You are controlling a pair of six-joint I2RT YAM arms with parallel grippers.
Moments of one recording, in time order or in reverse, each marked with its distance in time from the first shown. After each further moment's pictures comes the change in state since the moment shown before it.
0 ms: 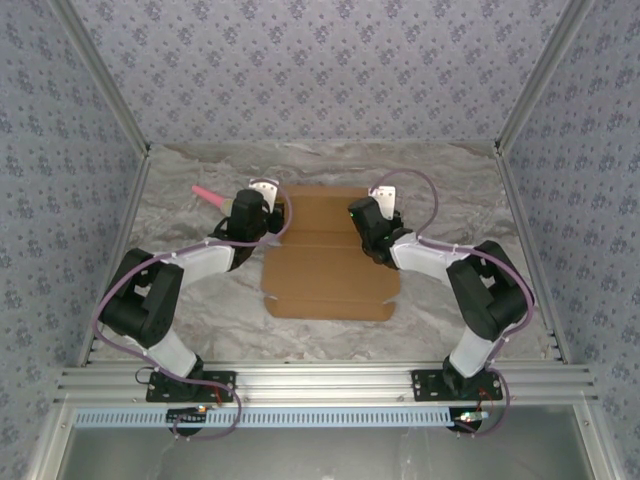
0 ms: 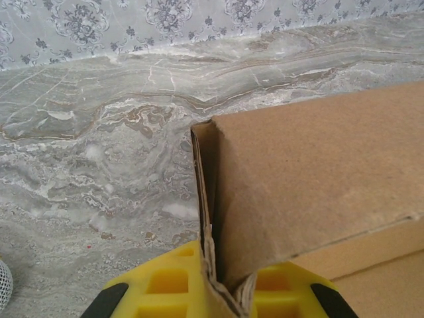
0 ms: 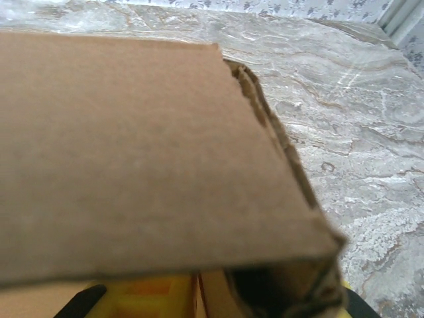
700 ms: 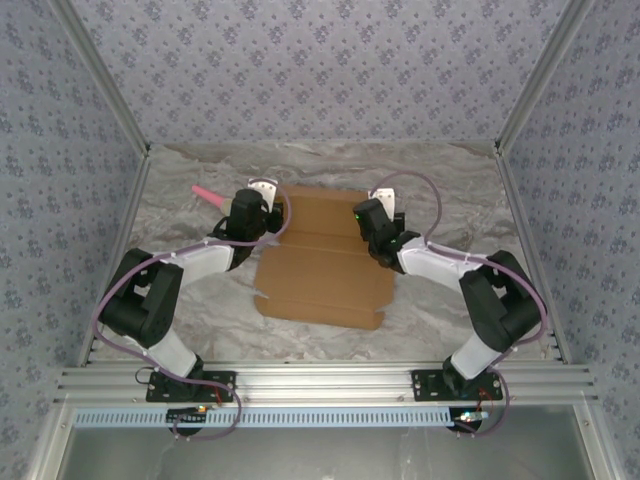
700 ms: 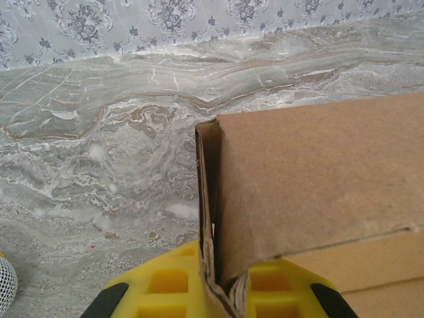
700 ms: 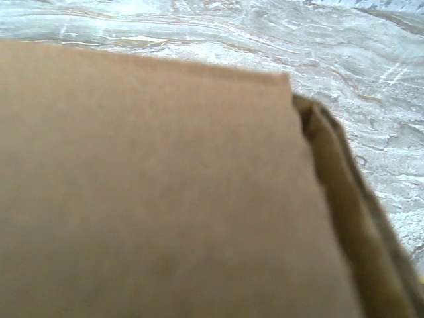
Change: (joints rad) left arm 0.003 0.000 0.000 -0.002 0.002 -0.001; right arm 0.004 -0.103 -0.053 -0.024 -0.167 -0.045
